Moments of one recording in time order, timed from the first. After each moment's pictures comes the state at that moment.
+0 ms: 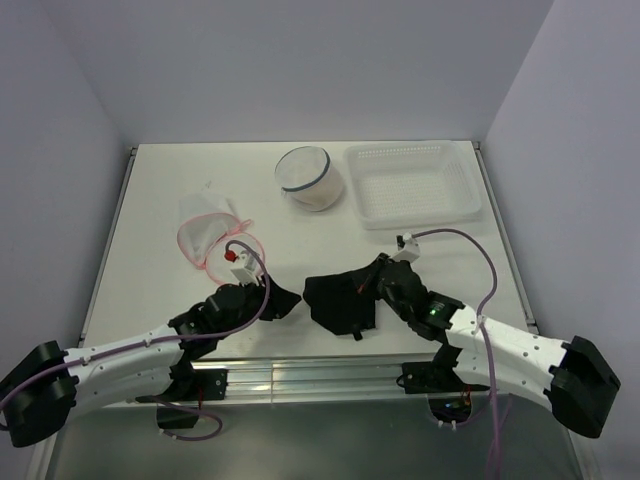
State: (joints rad) left arm -0.96 0.88 0.23 0.33 -0.16 -0.89; right arm 0.84 0.84 0.36 0.04 0.37 0.97
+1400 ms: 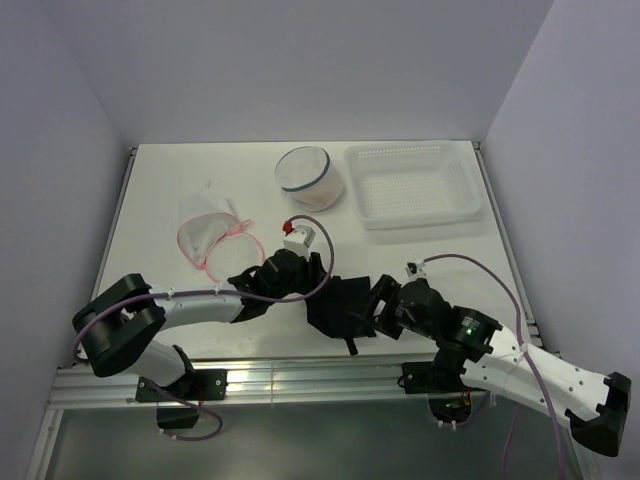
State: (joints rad) left arm -0.96 1.46 0.64 0.34 -0.19 -0.59; right arm 0.95 0.53 0.42 -0.55 0.12 1.35
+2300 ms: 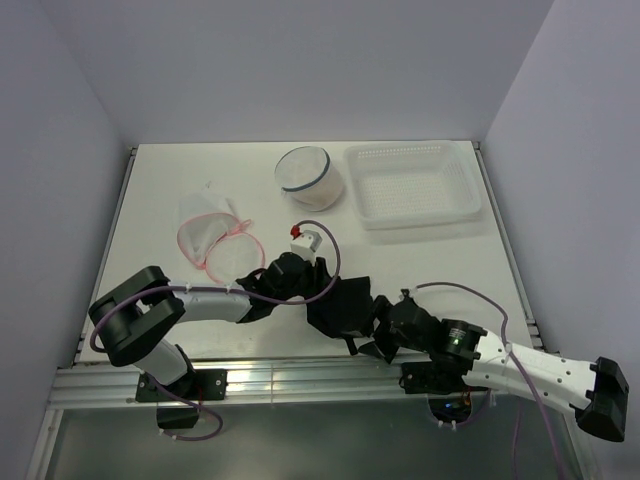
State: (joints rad) left arm -0.97 1.56 0.63 0.45 -0.12 -0.57; right arm 1.06 0.51 0.21 -0.45 0.04 1.67
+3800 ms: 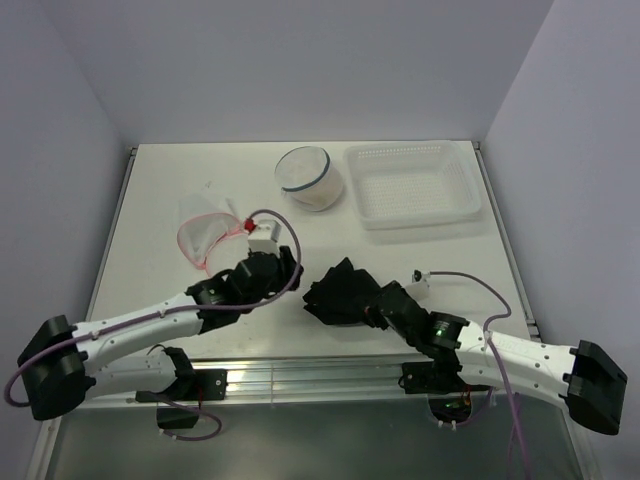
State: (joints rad) left arm -1.02 1.14 0.61 0.01 -0.37 -0.68; right arm 1.00 0.75 0.20 -0.14 0.47 1.63
